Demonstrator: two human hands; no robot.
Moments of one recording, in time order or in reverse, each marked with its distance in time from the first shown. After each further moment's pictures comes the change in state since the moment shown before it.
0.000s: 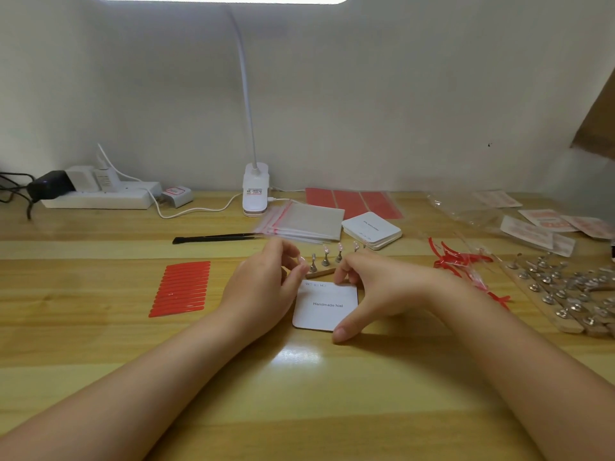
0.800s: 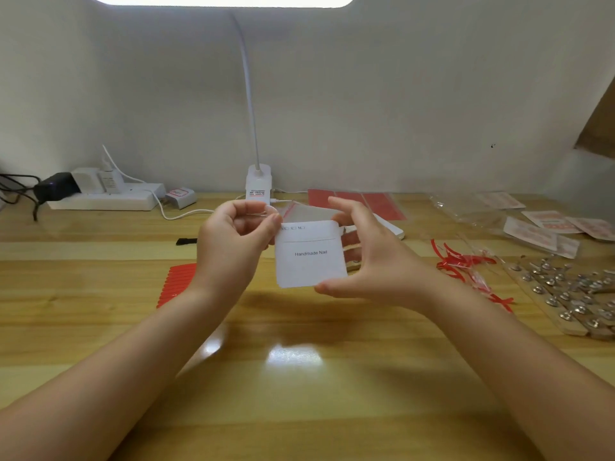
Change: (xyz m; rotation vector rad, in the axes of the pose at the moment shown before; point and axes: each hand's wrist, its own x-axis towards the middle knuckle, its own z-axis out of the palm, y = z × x) left_hand 0.021 0.007 -0.033 -0.752 0.352 -0.129; right_hand -0.012 -0.027 0.001 0.434 0.434 -0.298
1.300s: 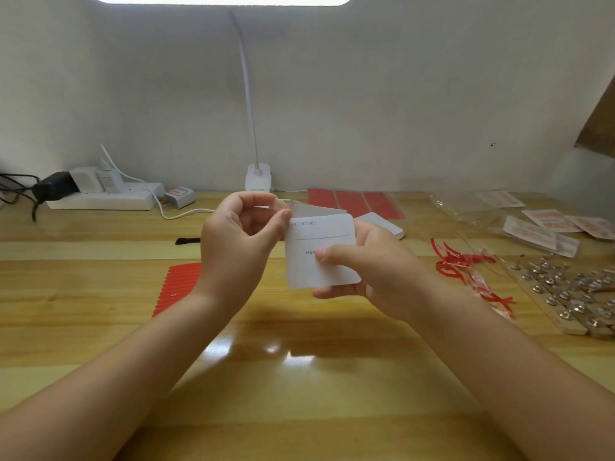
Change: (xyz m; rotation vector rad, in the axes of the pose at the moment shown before) left_hand -0.009 0.011 0.007 -0.018 -0.029 0.144; right_hand -0.001 -0.011 0.010 0.801 -0.030 0.212
